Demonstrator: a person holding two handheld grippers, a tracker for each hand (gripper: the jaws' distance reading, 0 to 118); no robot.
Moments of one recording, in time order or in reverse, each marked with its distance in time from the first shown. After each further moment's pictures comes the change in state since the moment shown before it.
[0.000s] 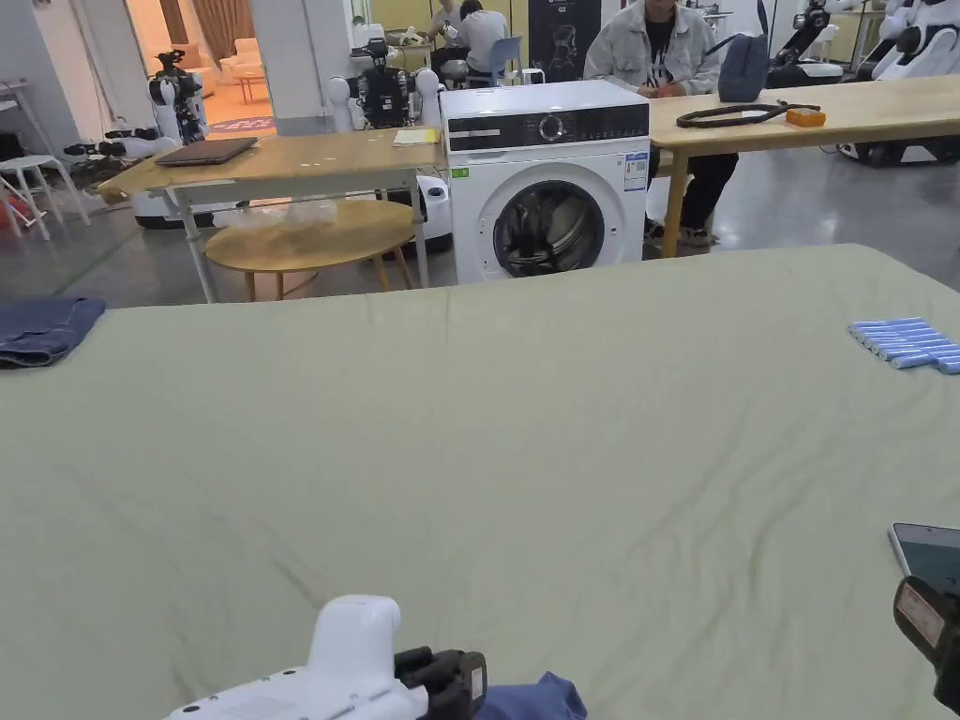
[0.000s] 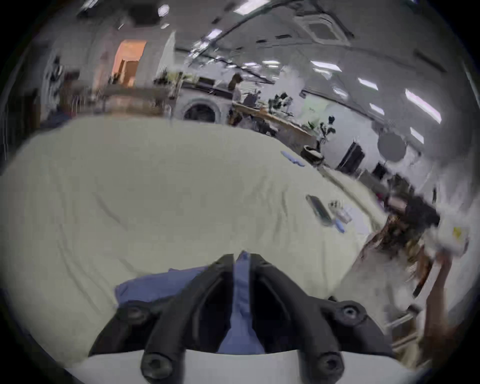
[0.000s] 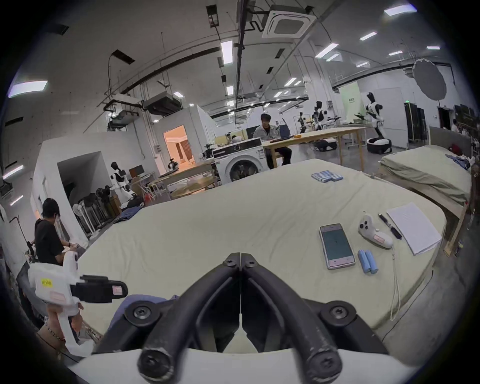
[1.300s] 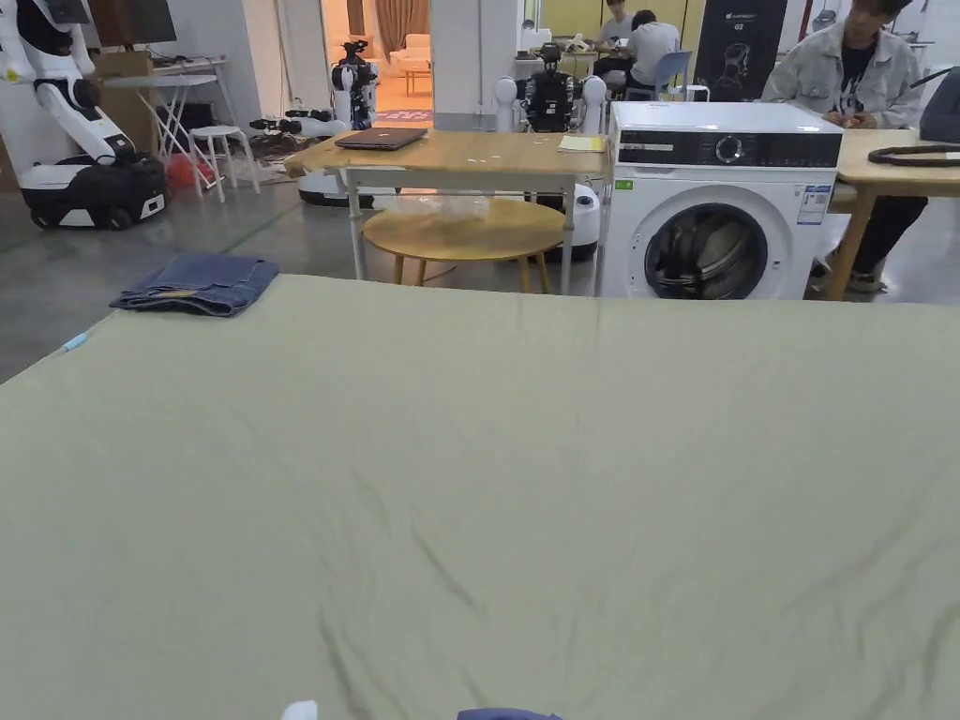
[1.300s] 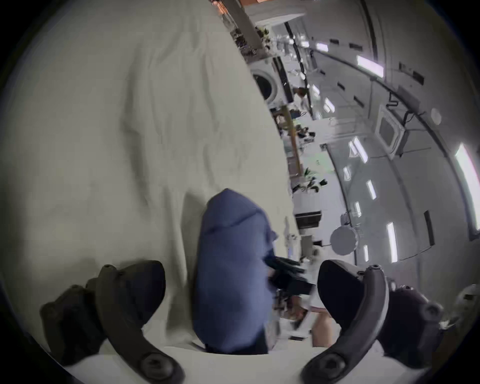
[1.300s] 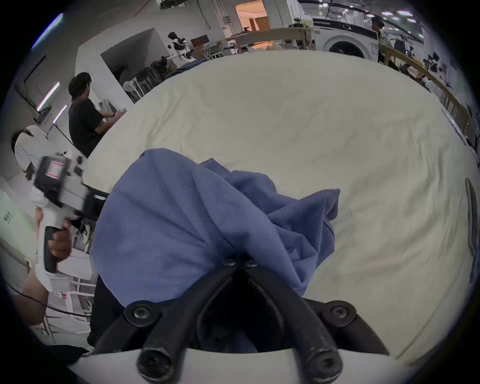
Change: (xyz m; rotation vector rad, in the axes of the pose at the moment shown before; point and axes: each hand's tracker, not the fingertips) left arm -0.188 -0.102 -0.004 -0.135 -0.331 0.884; right arm -0.124 -0.134 -0.163 -0.804 0.372 0.323
